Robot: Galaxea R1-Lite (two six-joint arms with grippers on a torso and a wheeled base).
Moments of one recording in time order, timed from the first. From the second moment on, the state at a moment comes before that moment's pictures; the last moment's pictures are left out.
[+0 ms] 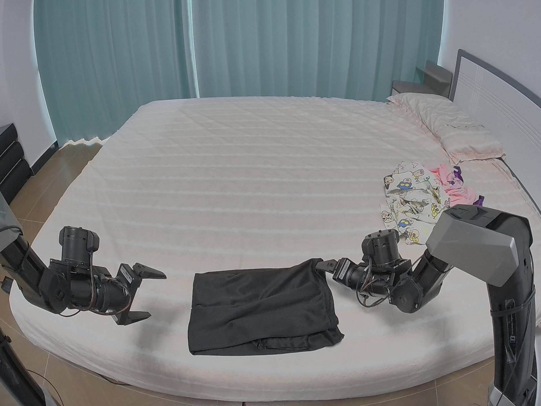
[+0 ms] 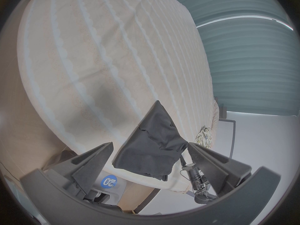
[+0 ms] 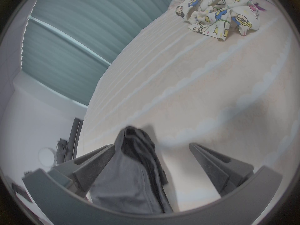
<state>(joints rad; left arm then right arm) 0.01 1.89 -0.52 -0.51 -0.47 -1.03 0.41 2.45 -1.02 -0.83 0.08 0.83</state>
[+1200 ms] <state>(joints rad) 0.01 1.94 -0.47 -0.68 -0.50 -1.04 0.49 2.41 -0.58 -1.20 0.33 0.49</state>
